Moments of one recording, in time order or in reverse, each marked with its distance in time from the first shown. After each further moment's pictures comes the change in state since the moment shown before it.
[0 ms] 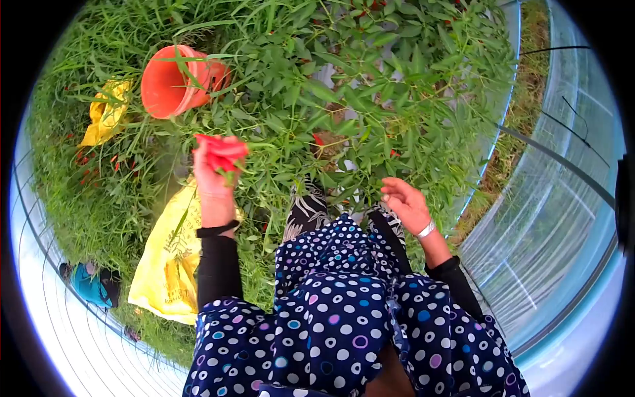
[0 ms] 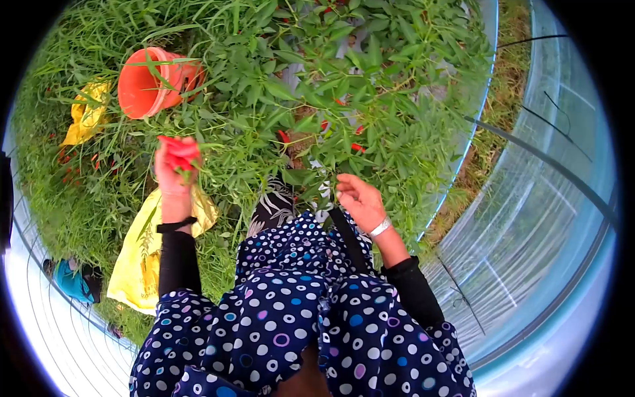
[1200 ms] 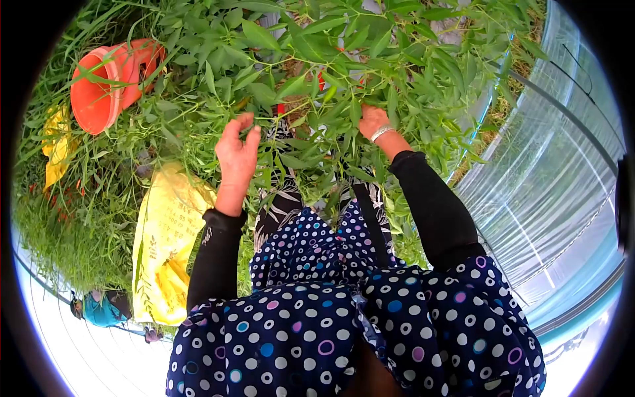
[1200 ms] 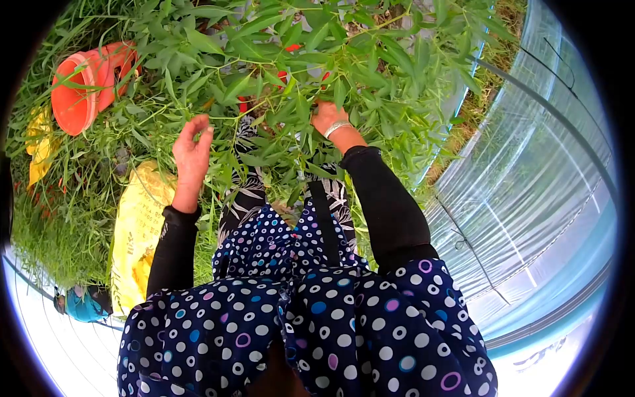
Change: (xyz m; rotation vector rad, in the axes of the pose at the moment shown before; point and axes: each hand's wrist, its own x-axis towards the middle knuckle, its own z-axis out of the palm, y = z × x) left_hand 0.047 -0.155 -0.037 1.575 -0.102 0.313; right_hand 0.175 0.156 -0.017 -1.057 -0.161 0.478
